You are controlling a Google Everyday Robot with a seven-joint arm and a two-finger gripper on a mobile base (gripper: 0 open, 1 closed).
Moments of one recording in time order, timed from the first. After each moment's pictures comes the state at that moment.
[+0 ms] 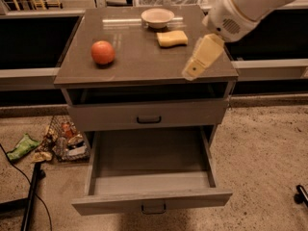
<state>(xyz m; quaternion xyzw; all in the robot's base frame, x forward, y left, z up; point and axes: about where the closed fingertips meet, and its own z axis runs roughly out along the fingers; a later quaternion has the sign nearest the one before) 0.572 -0.110 0.965 -0.55 0.78 0.06 0.29</state>
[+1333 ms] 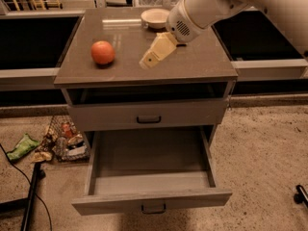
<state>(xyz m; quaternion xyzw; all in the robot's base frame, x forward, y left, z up) 0.637 -0.016 0.939 -0.51 0.77 0.15 0.34</state>
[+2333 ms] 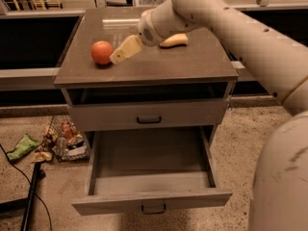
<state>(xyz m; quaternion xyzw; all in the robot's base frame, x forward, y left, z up) 0.719 0.075 0.903 -0.48 0.75 0.22 0.40</state>
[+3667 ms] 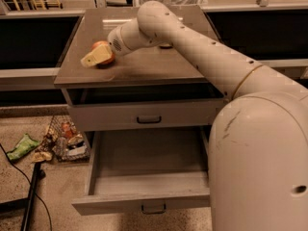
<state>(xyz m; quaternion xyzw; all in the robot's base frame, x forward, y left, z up) 0.761 0.170 0.858 -0.45 0.74 0.28 0.42</state>
